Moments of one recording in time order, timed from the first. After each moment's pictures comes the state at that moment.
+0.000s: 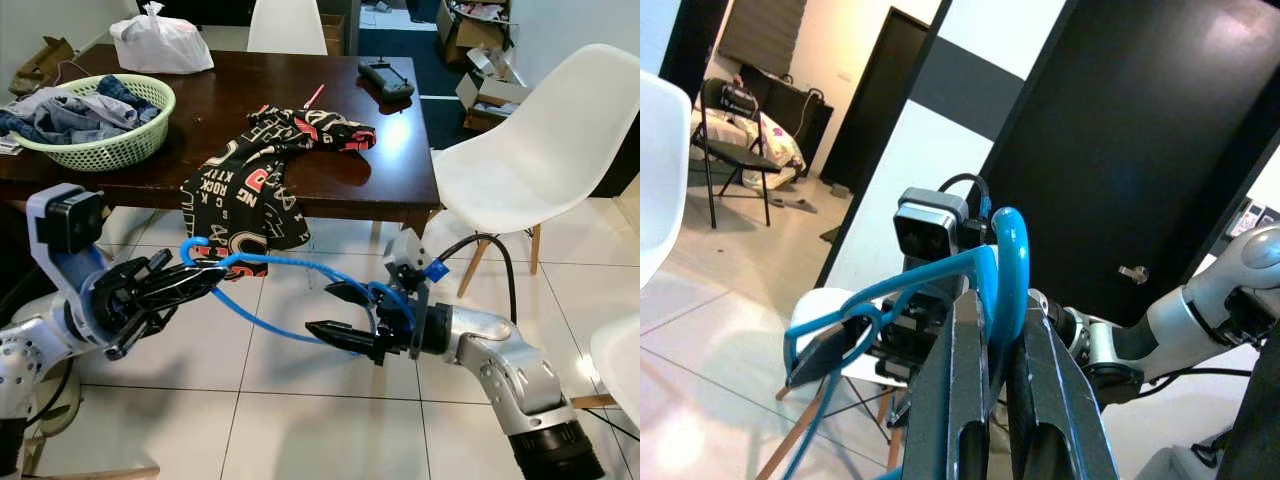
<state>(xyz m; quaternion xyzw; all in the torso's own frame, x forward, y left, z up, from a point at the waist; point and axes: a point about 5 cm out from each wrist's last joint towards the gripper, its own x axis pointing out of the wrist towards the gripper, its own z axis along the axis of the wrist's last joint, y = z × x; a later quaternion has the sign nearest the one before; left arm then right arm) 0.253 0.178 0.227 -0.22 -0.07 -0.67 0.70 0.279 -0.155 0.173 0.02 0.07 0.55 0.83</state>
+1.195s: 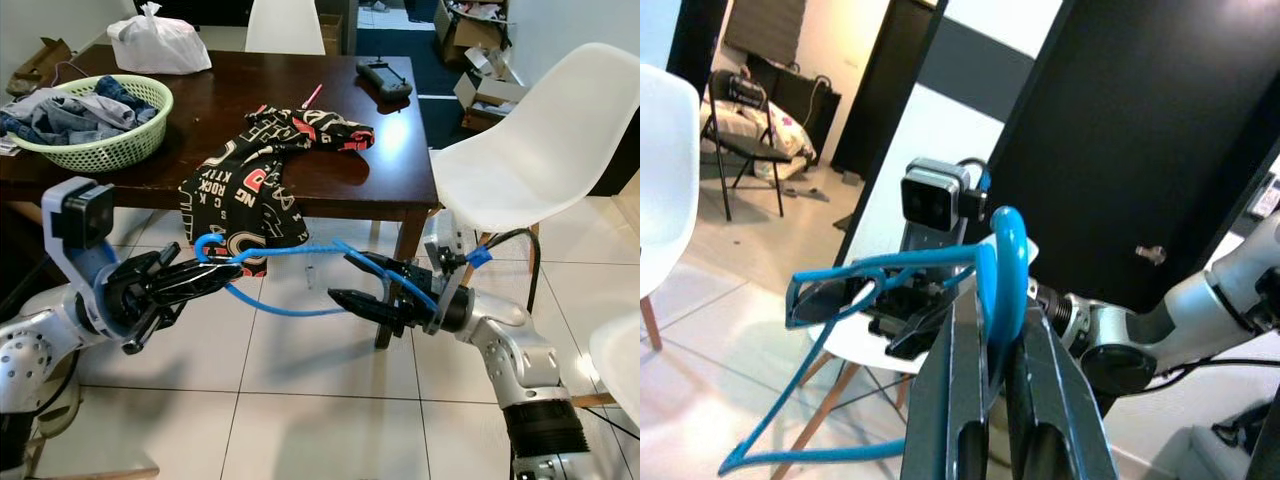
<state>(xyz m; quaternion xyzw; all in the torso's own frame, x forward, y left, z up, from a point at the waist) 0.256 0.170 0.228 -0.20 -0.07 -0.67 0.71 0.300 -0.180 0.178 0.04 -0.02 0.56 0.82</state>
